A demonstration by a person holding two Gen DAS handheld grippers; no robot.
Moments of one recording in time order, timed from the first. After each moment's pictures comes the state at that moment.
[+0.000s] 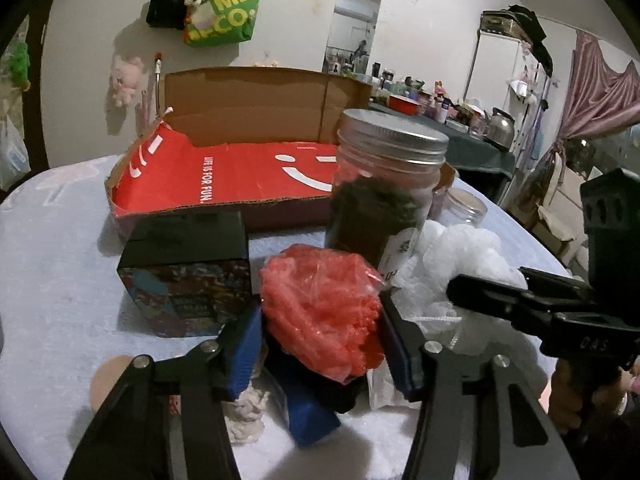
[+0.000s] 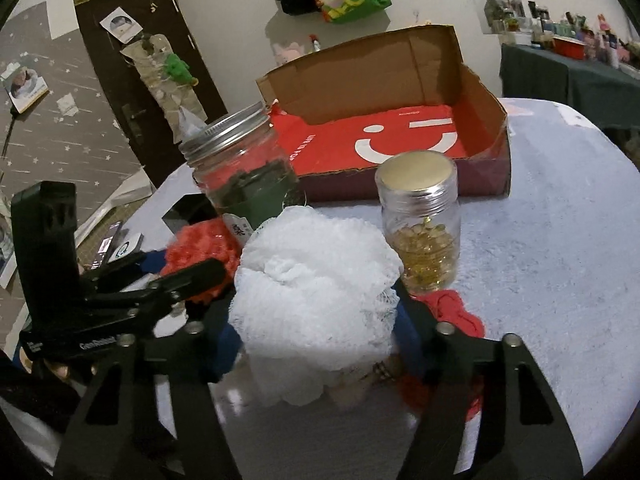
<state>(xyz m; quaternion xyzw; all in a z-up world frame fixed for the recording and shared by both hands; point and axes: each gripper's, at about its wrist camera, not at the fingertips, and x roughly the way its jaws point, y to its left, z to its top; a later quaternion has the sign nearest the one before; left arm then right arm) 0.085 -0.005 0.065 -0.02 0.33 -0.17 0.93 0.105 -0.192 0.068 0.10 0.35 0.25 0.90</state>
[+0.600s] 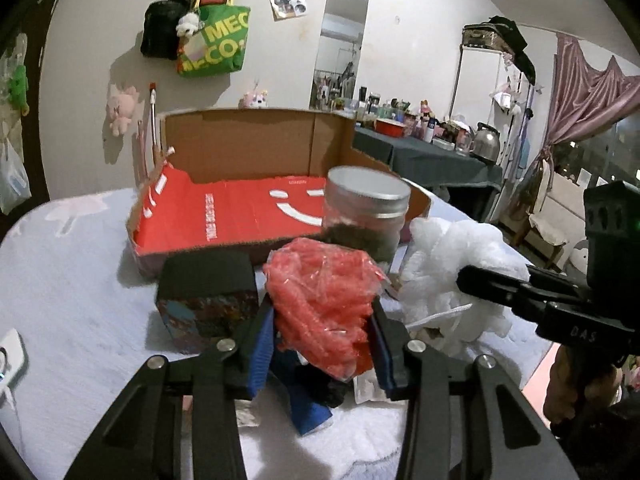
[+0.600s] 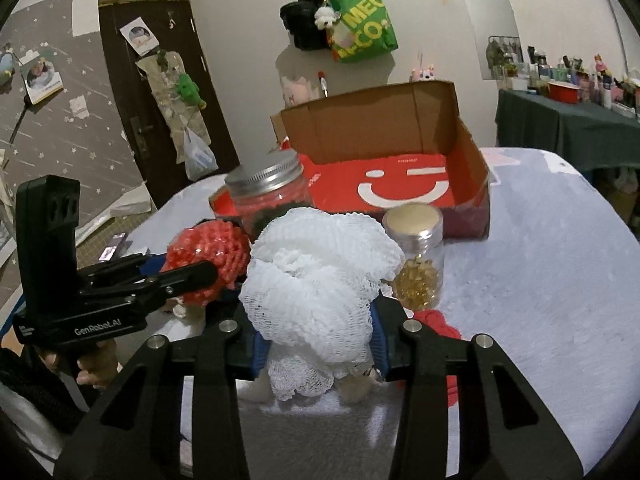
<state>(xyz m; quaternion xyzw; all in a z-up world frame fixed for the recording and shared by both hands) 0.061 0.005 0.098 -0.01 0.28 -0.19 0.94 0.073 -0.197 0.100 0.08 0.28 0.23 0.93</state>
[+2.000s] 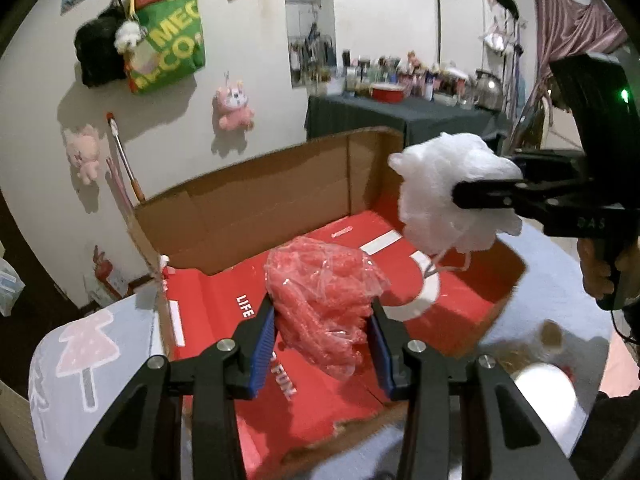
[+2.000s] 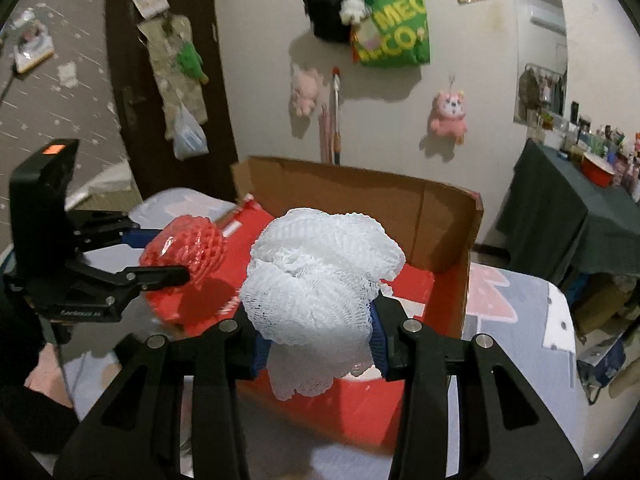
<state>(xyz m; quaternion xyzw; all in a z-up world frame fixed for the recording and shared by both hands) 0.272 0.013 0.160 0.12 0.35 -0.21 0.91 0.295 -0.182 0.188 -0.03 0.33 0.25 0.91</state>
